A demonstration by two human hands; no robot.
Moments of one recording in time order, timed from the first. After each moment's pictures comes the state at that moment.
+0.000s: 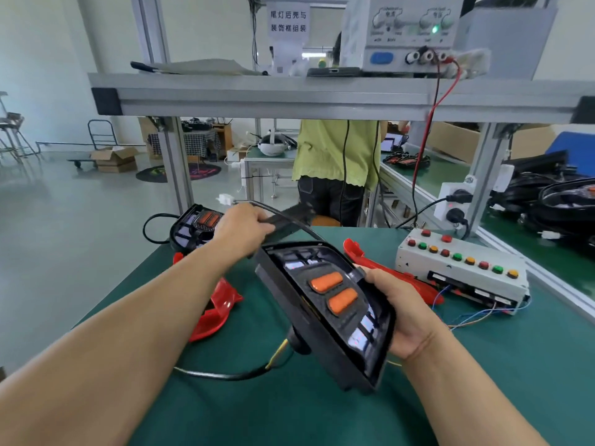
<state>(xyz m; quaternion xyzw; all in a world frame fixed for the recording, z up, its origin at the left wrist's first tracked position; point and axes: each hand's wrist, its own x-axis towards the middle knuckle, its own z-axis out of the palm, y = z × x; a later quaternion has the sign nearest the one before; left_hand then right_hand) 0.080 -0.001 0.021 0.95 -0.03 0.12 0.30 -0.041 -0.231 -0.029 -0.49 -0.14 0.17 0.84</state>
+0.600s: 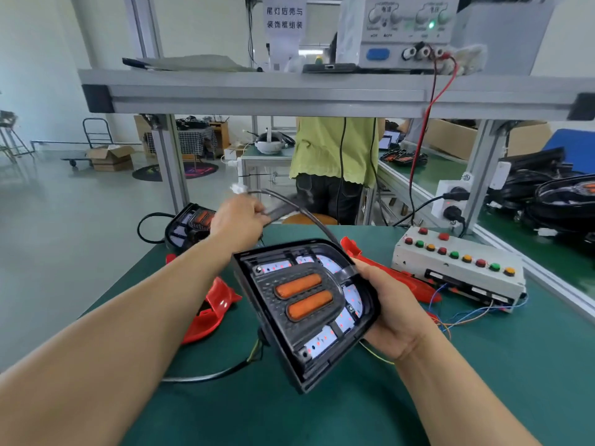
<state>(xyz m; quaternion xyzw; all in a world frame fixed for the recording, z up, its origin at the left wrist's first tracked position) 0.091 -0.002 0.019 0.95 -0.03 0.20 0.25 -0.028 -0.228 -0.041 -0.48 -0.09 0.14 0.86</state>
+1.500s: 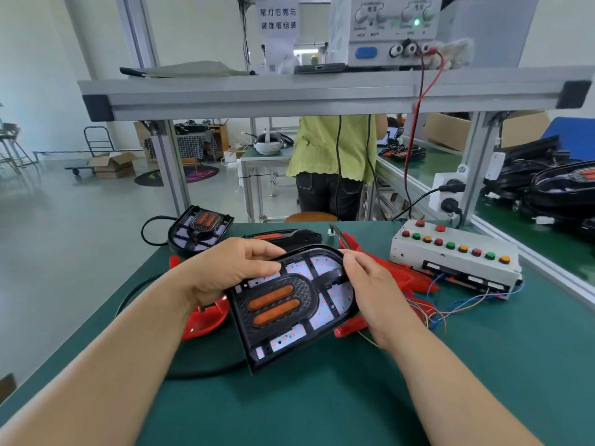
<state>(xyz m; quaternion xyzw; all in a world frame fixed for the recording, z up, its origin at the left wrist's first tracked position) 0.006 0.017 0.002 0.78 -0.15 -0.16 0.58 -0.033 -0.220 -0.042 -0.76 -0.04 -0.10 0.65</state>
